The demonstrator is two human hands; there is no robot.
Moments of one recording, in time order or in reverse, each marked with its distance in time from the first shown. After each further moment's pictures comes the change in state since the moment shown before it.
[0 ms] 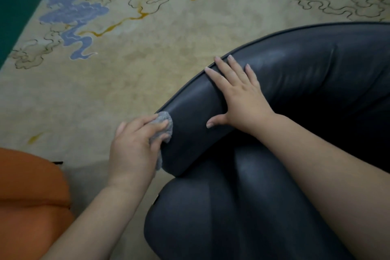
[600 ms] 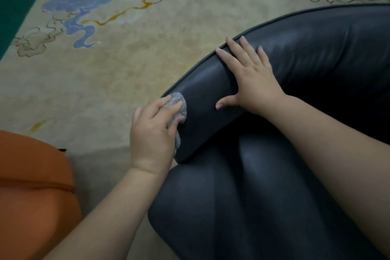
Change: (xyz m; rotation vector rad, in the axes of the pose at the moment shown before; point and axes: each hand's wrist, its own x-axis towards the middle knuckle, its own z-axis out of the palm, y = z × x) left_hand -0.022 0.010 0.013 -0.051 0.161 0.010; right_hand -0.003 0.002 0.004 0.019 0.032 0.021
